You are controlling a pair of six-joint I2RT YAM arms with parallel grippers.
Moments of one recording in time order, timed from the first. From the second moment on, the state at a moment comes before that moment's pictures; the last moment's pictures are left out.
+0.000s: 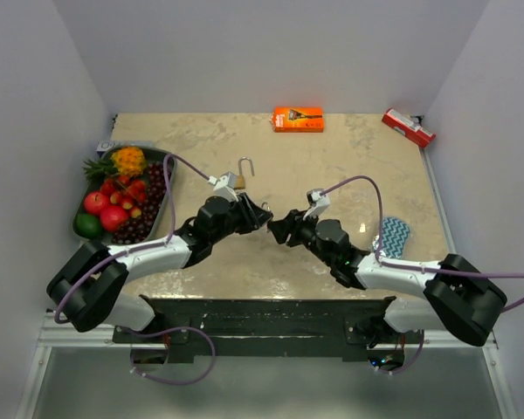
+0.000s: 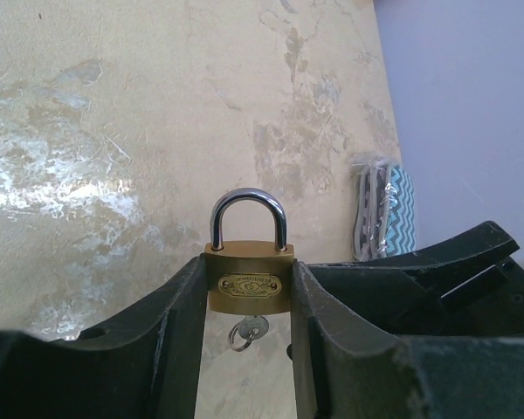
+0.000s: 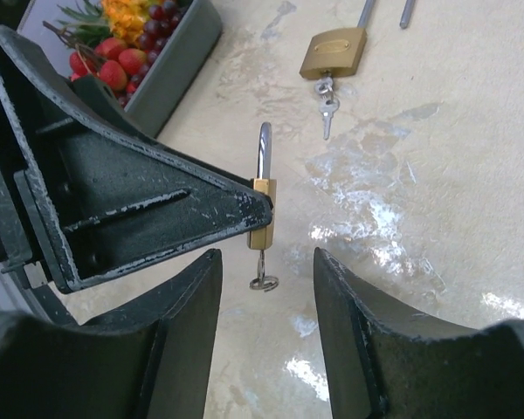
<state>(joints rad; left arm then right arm) -0.73 1.39 0.59 0.46 0.00 -0.91 0.84 1.27 0.41 0.68 0.17 0.62</state>
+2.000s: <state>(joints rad) -0.76 1.40 0.53 0.57 -0.05 -0.89 0.84 1.37 0.43 0.68 0.12 0.62</state>
